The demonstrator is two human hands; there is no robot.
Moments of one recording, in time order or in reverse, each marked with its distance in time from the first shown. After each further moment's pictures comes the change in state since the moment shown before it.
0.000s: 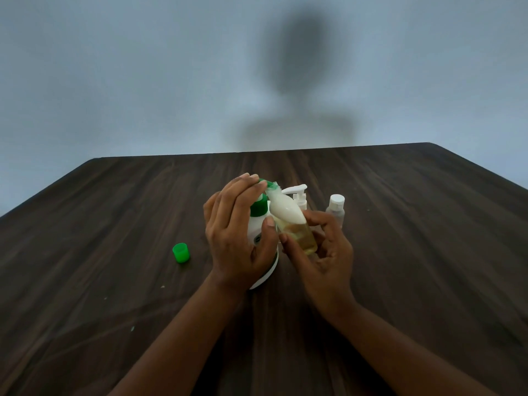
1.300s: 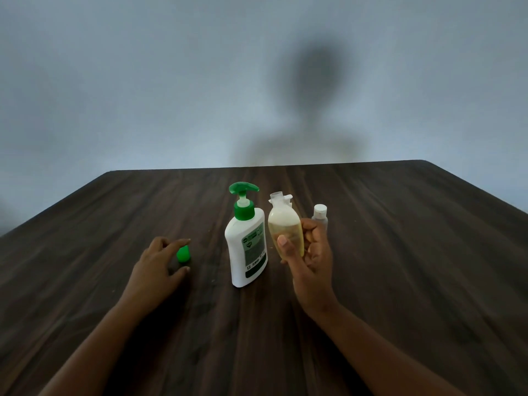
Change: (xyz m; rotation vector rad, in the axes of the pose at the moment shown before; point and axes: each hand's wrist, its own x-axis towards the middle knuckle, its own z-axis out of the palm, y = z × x) left_hand -0.043 -0.090 -0.098 0.352 -0.859 -0.619; right_hand -0.001 -0.008 -0.006 0.127 0.000 0.142
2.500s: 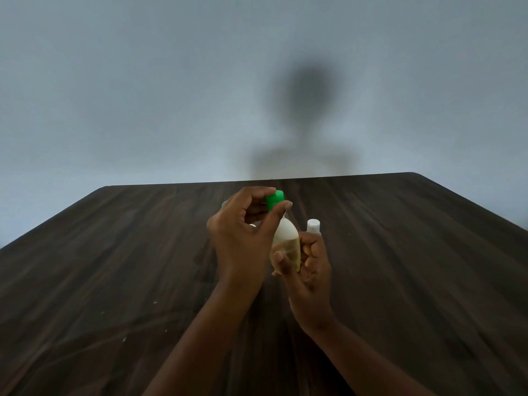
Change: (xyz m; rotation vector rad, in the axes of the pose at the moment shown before) left_hand 0.006 0.199 -0.013 -0.913 0.633 0.382; right_hand 0.004 -0.006 0.000 0.040 0.016 -0.167
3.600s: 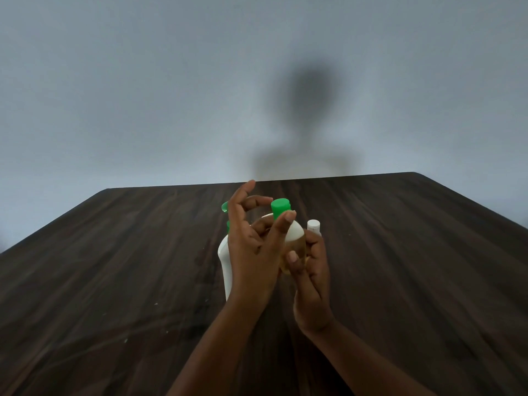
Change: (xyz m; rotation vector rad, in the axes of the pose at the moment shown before) left_hand -0.020 0.008 0.010 -0.310 -0.079 -0.292; right_hand -0.002 -0.002 0.000 0.250 -0.028 0.119
